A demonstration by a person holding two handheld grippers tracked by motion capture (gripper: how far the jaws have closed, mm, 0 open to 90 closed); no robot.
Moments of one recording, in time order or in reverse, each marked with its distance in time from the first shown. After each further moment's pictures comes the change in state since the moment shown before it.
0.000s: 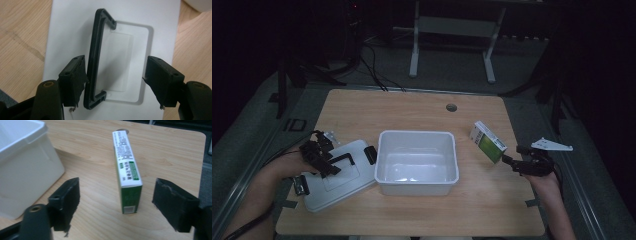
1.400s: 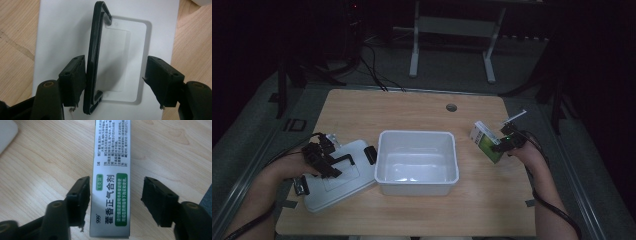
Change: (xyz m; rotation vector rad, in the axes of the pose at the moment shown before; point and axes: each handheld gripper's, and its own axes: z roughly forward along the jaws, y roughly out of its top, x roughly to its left) left arm -0.002 0.001 0.008 0.020 -0.030 0.013; right arm -0.018 0.057 0.094 0.552 -0.038 -0.134
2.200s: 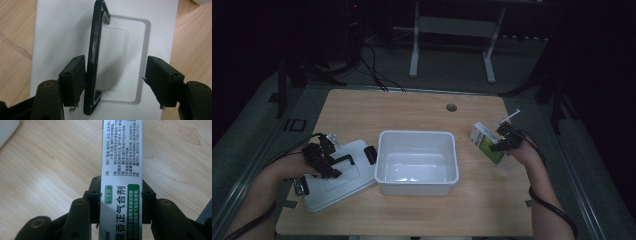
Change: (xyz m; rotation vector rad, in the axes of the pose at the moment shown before) left arm 0.000 0.000 0.000 0.005 -0.004 0.002; right arm 0.008 0.007 0.005 0.059 0.006 -0.040
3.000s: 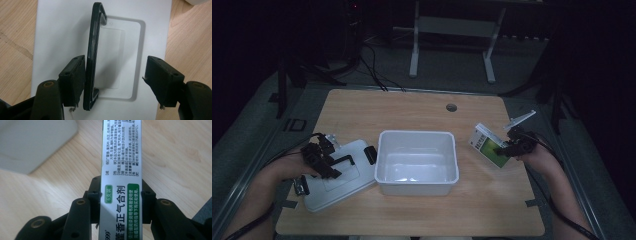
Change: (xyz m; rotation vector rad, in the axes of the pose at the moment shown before) left arm -0.005 0.000 -0.006 -0.004 0.002 0.007; right arm 0.030 -0.018 -0.069 -0.116 0.081 -0.129
